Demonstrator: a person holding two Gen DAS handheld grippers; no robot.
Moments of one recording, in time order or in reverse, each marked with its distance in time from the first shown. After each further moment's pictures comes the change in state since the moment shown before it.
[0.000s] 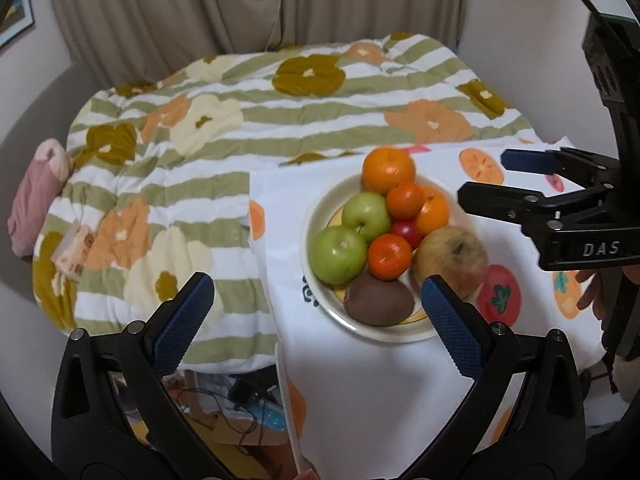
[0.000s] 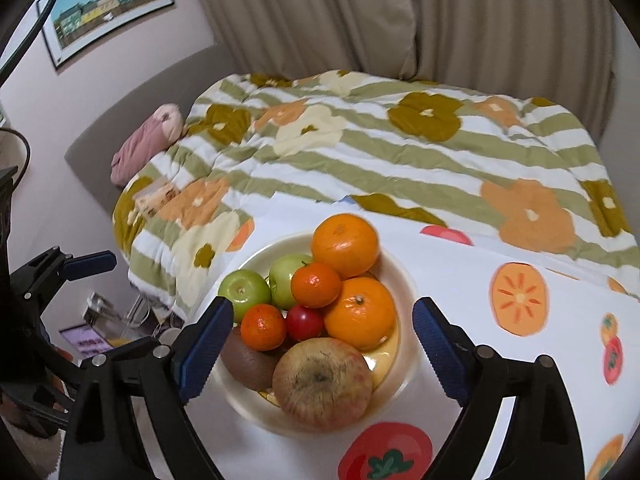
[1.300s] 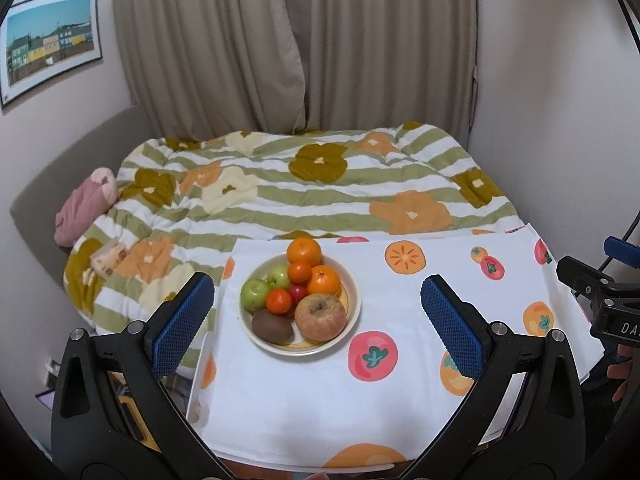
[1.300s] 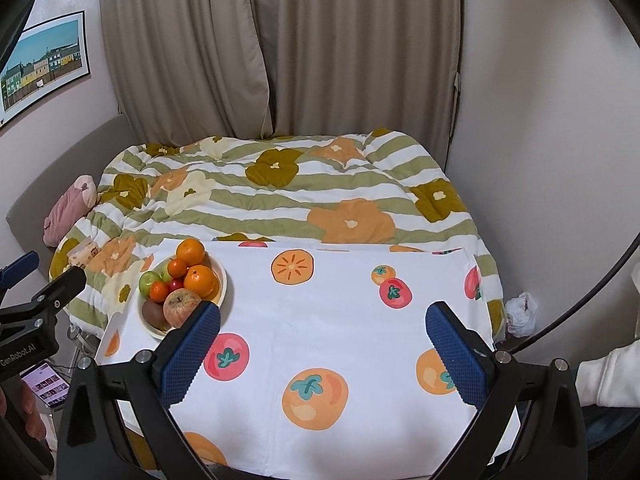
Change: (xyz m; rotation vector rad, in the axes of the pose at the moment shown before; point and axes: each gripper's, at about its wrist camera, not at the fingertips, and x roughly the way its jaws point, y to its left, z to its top) left arm -0.153 -0.158 0.006 -0.142 -0.270 0.138; right arm -0.241 -0.085 -0.079 0.150 -0.168 -0.376
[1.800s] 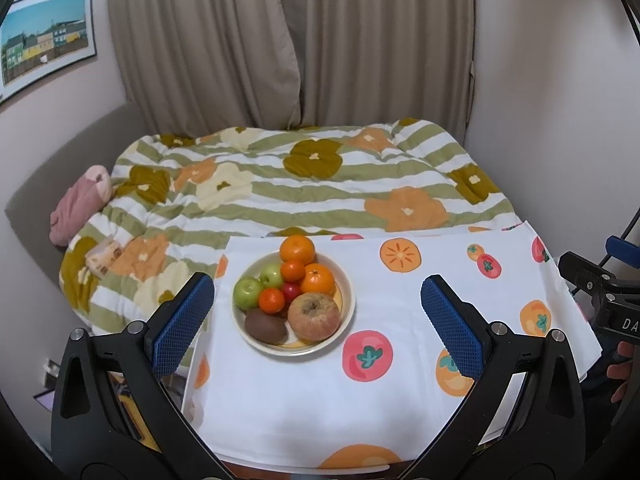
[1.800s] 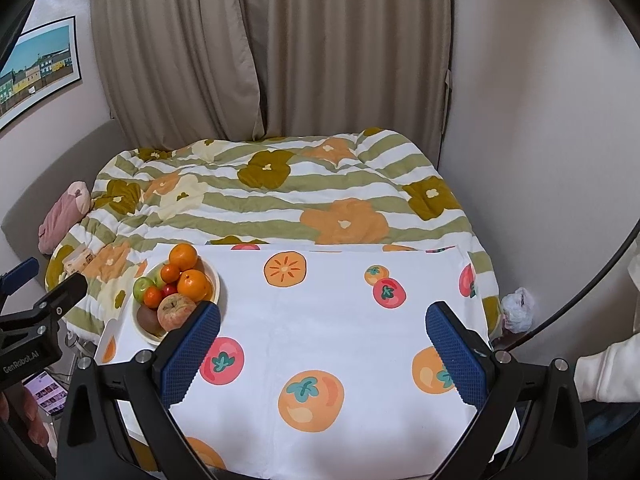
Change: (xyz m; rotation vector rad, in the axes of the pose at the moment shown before) left arm 0.008 -0.001 0.005 -0.006 0.016 -0.015; right arm 0.003 -0.003 0.002 0.029 0.001 -0.027
